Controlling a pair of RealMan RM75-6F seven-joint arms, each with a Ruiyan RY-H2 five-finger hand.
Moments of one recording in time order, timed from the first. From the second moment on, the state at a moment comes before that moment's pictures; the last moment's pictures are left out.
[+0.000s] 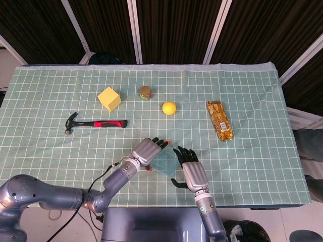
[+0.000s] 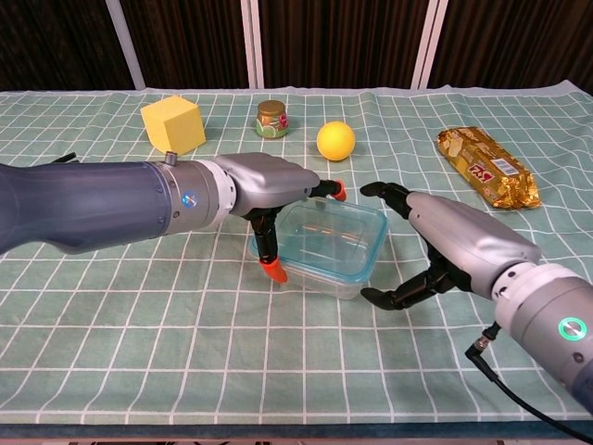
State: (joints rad) left arm -1.18 -1.71 -0.07 -1.50 0.67 0.84 0.69; right arm 0.41 -1.85 0.14 -1.71 -1.15 1.28 -0.56
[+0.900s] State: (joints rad) left arm -1.19 -1.71 -0.07 -1.52 0.66 0.86 0.71; right arm 0.41 -1.86 0.15 -1.72 -1.12 1.28 -0.56
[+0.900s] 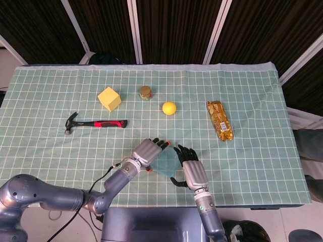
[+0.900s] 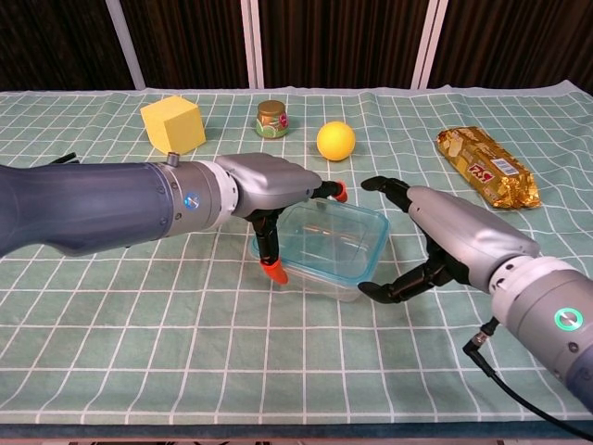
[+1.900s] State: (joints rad) left arm -1.18 -1.71 -0.07 -1.51 0.66 0.86 0.70; right arm 0.42 -1.87 0.15 -1.71 -1.11 1.29 -0.56
